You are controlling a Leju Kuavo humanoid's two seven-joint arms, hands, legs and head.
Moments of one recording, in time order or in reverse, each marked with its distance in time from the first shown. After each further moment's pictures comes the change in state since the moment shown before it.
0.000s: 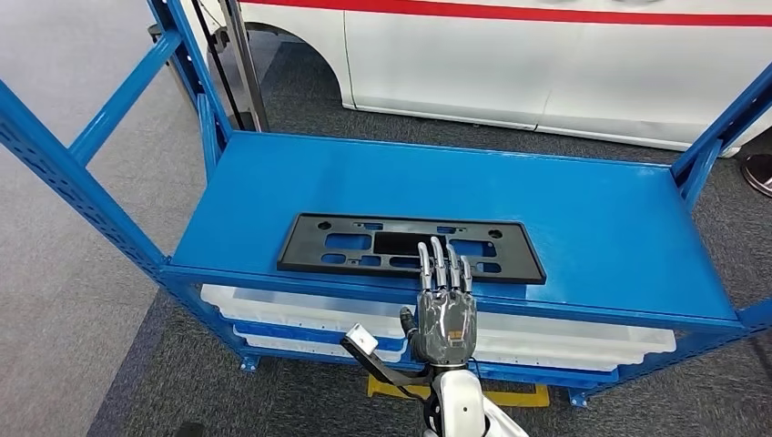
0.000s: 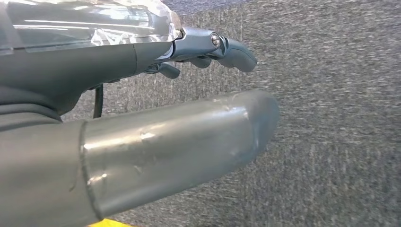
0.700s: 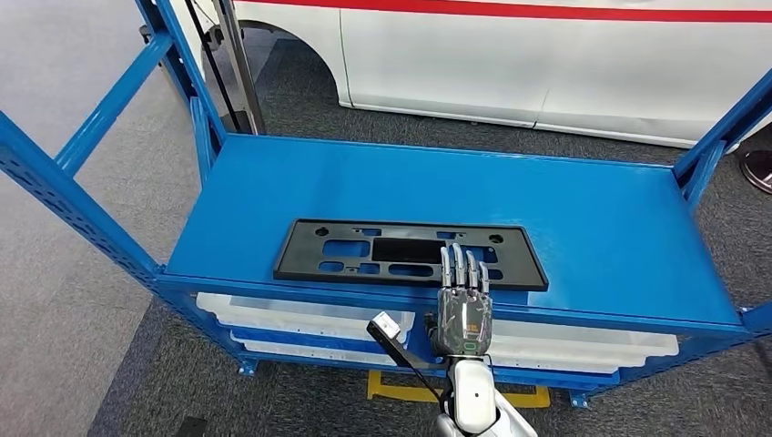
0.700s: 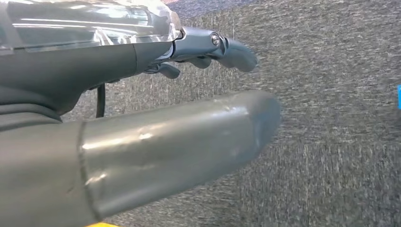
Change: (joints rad) left arm -0.012 0.012 -0.002 0.002 -0.014 0.000 0.013; right arm 0.007 0.049 -0.193 0.173 0.000 -0.001 -0.091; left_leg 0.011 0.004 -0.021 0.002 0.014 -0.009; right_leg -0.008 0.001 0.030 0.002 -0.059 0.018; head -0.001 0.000
